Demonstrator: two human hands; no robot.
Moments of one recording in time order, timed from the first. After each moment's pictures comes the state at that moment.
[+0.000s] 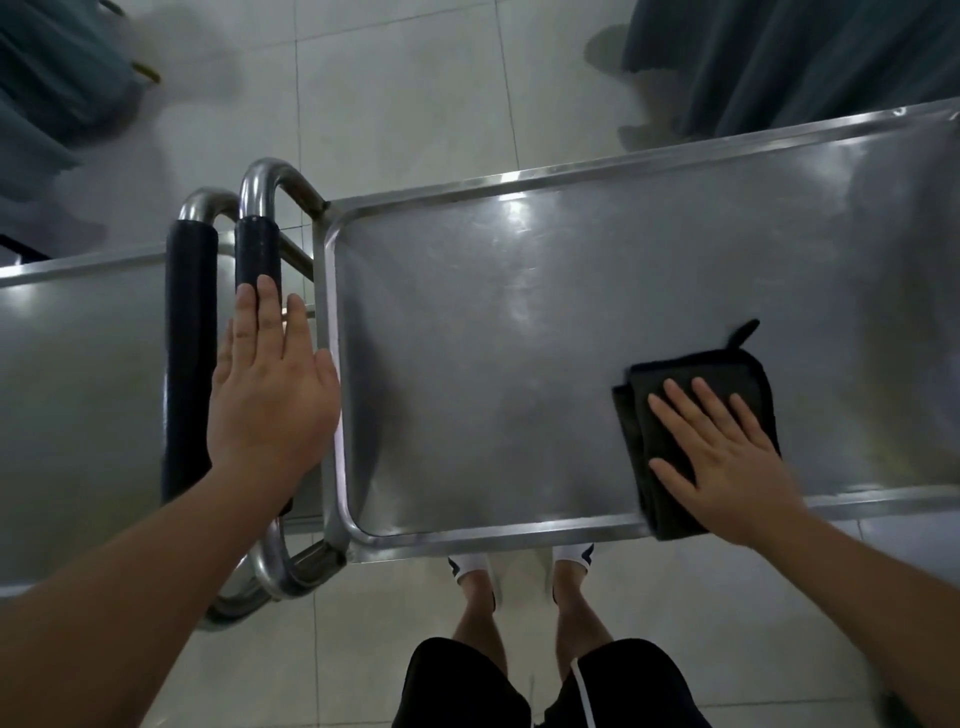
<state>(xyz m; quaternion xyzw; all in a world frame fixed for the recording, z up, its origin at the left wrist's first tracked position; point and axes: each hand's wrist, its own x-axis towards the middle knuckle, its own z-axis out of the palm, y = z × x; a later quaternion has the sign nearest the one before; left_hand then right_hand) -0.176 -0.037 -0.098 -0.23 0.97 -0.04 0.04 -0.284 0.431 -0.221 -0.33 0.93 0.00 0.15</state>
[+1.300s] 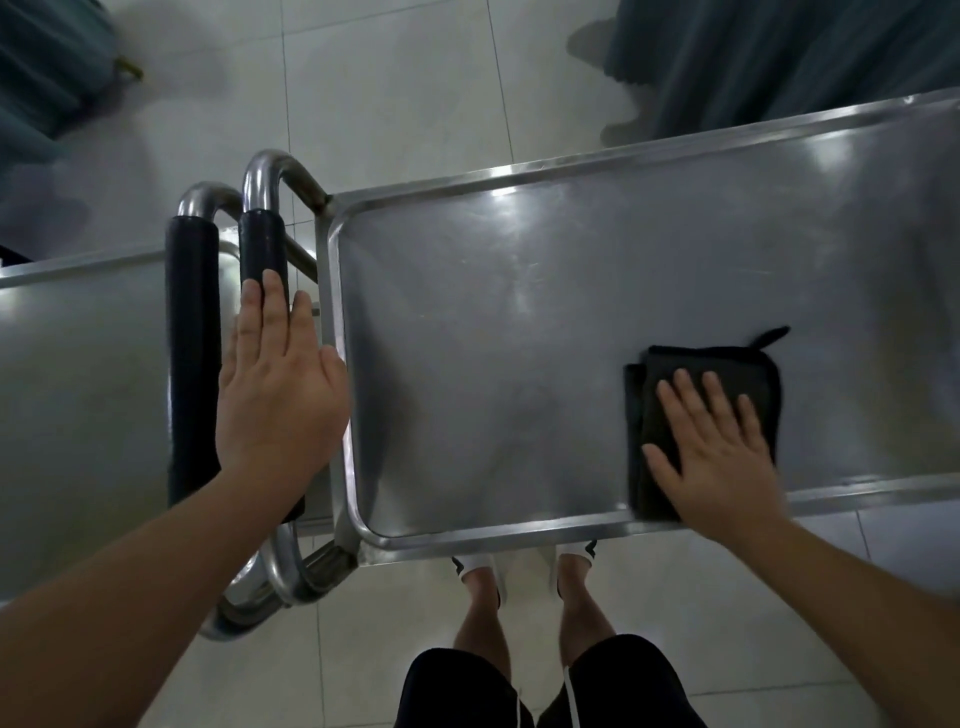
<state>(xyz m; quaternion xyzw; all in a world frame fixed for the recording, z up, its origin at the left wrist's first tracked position) -0.177 -0.043 -0.103 -0.23 0.97 0.01 0.01 -0.258 0.400 -0.226 -0.23 0.96 -0.01 0.14</state>
